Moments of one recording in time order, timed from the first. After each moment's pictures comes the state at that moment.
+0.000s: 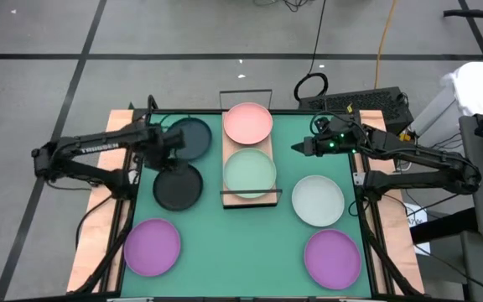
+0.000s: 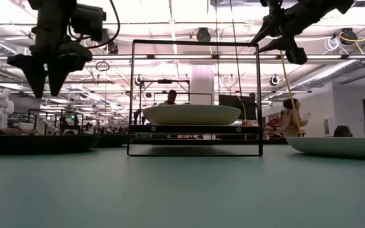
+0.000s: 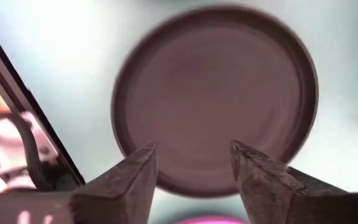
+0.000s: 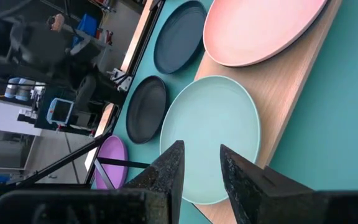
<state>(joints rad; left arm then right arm) 0.39 1.19 0.93 -1.27 0.10 -0.88 -0.35 0.89 0.78 -0.42 -0.13 0.98</state>
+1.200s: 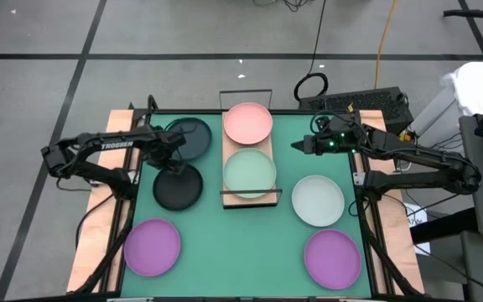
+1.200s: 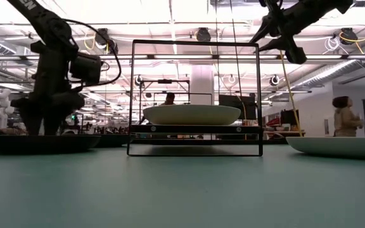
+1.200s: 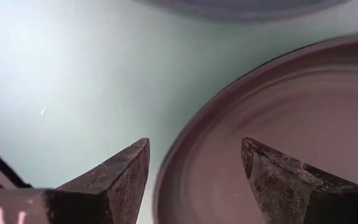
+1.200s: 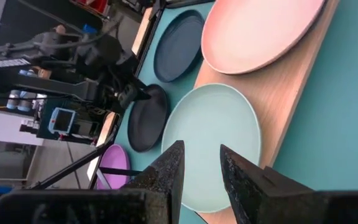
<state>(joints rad) 0.61 1.32 0.64 -0.93 0.07 -0.56 -0.36 0.89 0.78 -0.40 -0.10 1.01</state>
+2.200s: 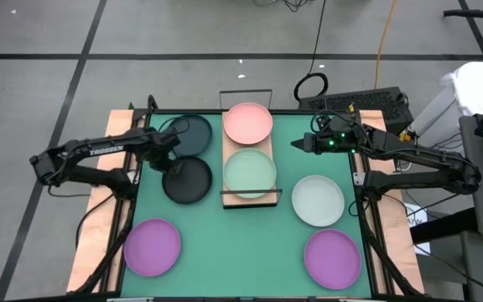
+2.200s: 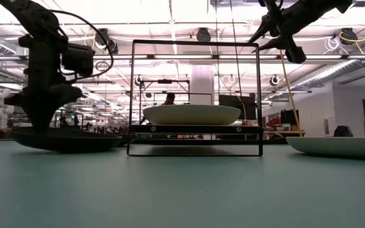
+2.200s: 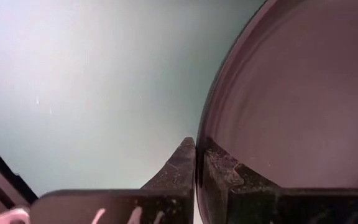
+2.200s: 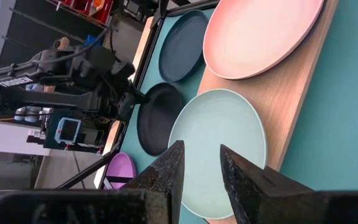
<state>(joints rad) 0.60 1.17 0.60 -0.93 0.10 -0.60 -0.35 0.89 0.78 -0.39 -0.07 1.05</state>
